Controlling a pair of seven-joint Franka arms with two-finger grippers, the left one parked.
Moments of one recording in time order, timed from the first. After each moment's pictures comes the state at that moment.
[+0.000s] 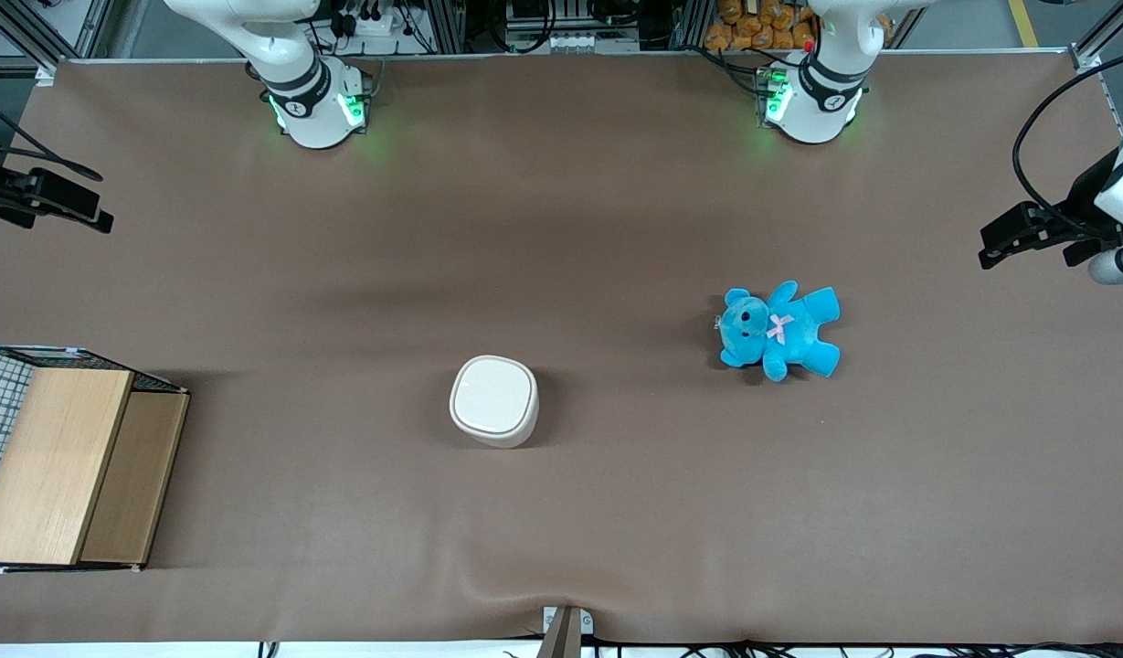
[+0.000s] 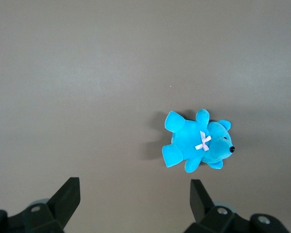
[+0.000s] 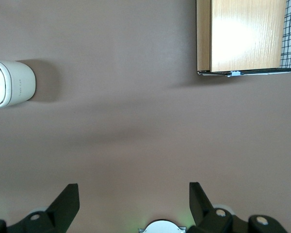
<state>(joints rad) -0.03 0.04 -0.02 -1.44 0.06 1.37 0.05</state>
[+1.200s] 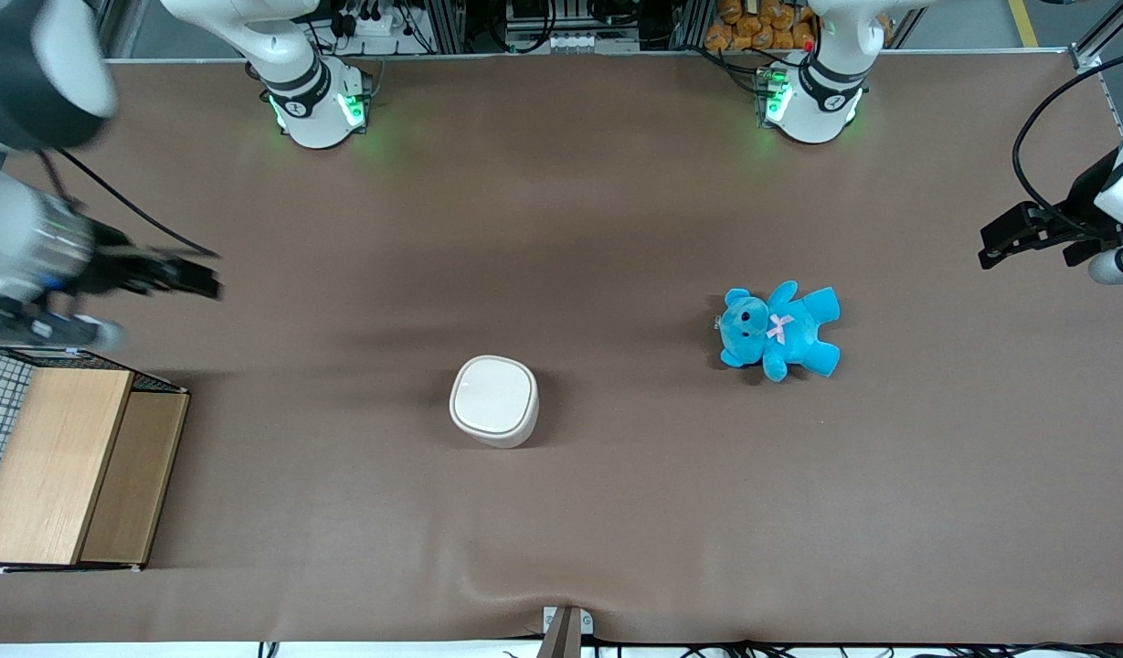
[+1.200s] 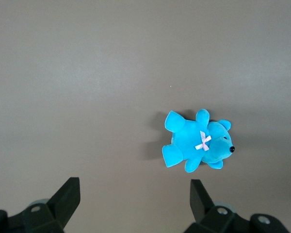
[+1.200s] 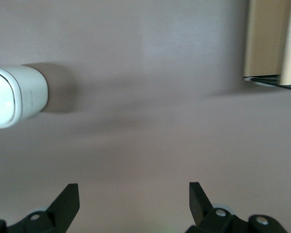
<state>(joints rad) 0.13 0.24 -0.01 -1.47 0.09 1.55 0.24</state>
